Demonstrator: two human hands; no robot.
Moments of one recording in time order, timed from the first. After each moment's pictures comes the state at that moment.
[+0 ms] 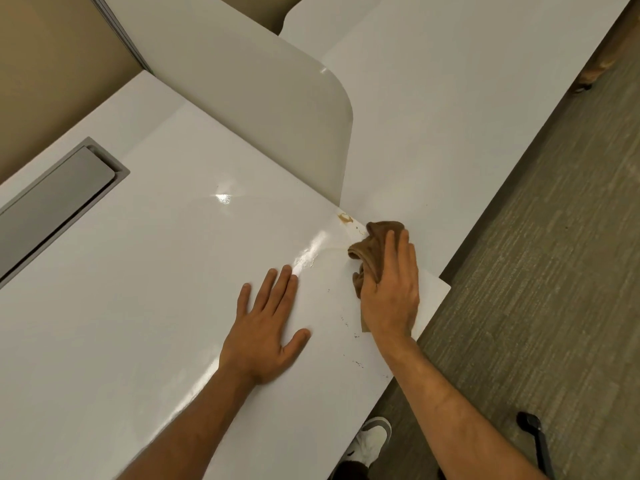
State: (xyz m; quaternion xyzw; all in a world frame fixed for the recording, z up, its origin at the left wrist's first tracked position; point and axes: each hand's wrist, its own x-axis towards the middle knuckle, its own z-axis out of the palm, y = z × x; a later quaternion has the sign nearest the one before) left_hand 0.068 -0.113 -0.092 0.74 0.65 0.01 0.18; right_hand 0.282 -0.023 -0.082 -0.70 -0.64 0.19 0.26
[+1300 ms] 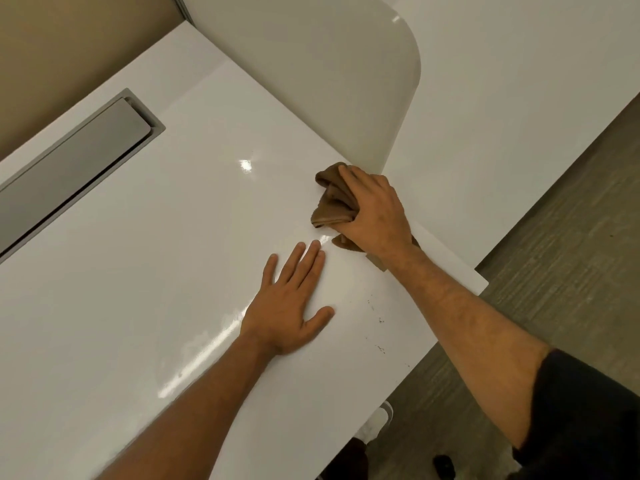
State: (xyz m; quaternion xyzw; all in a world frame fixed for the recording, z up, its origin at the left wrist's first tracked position) left_hand 0.067 -0.113 -0.102 0.74 0.65 0.02 0.16; right_hand 0.227 0.074 -0.085 -0.47 -0.83 0.23 0.20
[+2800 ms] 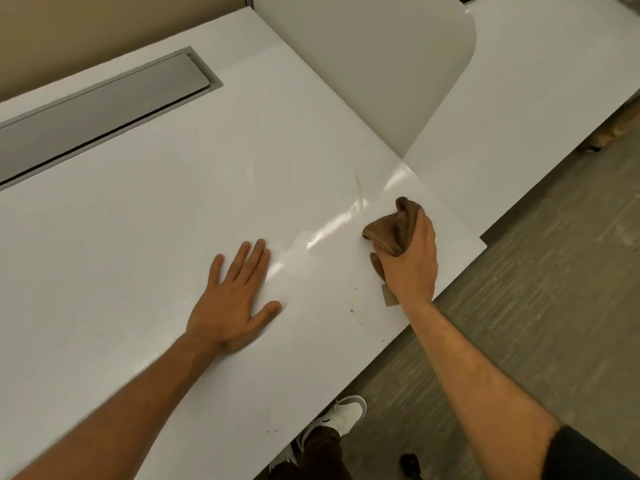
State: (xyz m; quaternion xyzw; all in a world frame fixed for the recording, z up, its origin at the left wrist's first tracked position) left_hand -0.021 -0.273 -0.102 0.69 0.71 0.04 0.15; right_hand 0.260 -0.092 -0.074 -0.63 -0.67 0.29 0.26
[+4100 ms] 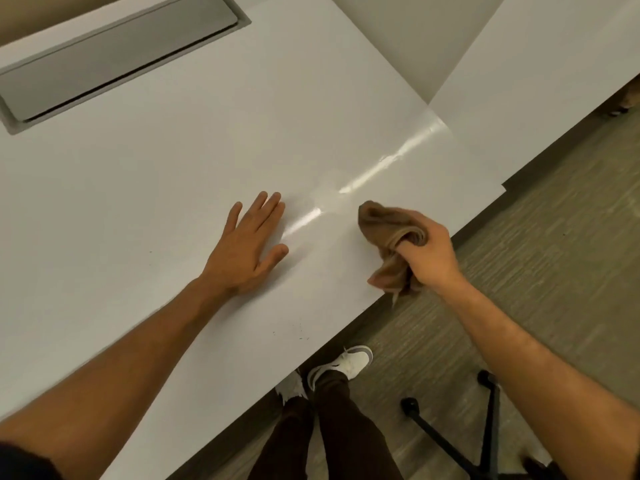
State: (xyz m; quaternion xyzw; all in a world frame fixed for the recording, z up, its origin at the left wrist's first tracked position) left_hand -0.034 -0.327 -0.075 0.69 0.68 0.14 0.19; right_hand 0.281 -0.187 -0.033 -0.50 -0.67 0.52 0.21
